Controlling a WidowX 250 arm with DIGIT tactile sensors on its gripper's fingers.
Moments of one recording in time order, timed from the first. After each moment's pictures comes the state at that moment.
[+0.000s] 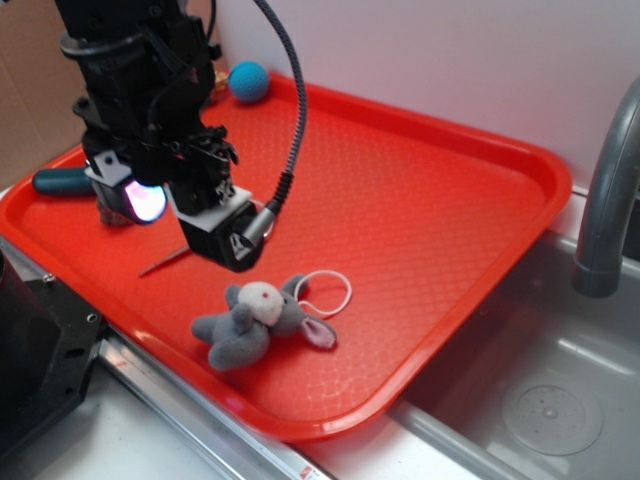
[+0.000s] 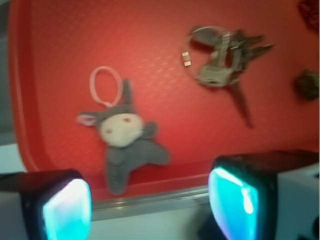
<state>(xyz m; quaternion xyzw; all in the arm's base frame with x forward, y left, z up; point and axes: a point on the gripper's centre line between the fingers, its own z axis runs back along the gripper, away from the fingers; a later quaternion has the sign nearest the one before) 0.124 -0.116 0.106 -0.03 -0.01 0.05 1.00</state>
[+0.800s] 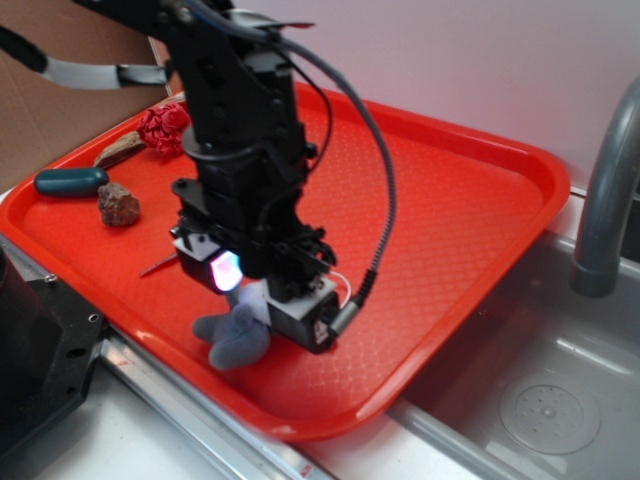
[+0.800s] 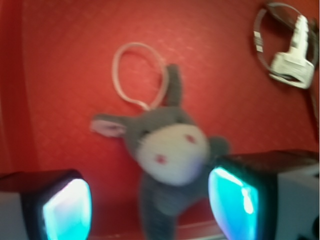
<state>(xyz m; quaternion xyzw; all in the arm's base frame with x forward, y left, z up) 0.140 -0.146 0.057 0.00 0.03 0.03 1.00</state>
